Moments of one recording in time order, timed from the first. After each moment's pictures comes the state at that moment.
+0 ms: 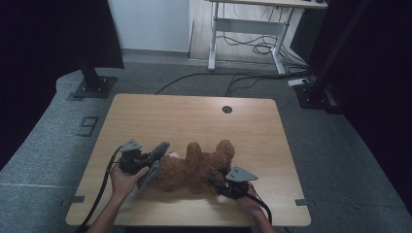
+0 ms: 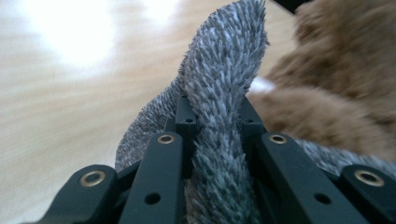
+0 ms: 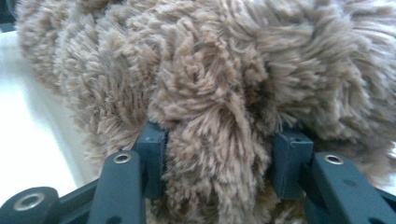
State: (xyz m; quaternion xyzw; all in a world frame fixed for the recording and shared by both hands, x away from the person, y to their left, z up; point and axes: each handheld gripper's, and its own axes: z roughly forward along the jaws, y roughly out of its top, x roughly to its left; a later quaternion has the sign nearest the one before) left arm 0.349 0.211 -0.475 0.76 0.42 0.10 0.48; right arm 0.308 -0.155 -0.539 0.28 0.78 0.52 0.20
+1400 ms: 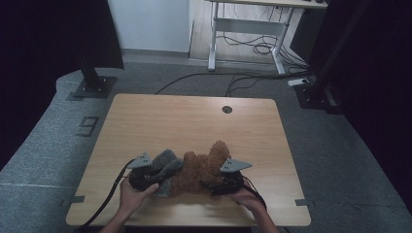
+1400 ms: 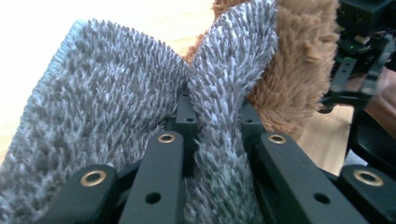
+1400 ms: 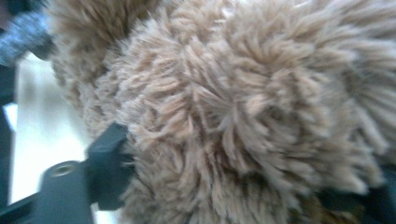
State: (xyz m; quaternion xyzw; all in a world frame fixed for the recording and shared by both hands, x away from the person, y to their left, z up) left arm 0.303 0.180 -0.486 0.78 0.35 0.05 0.52; right arm 0.321 -0.140 -0.519 0.27 0.81 0.51 0.10
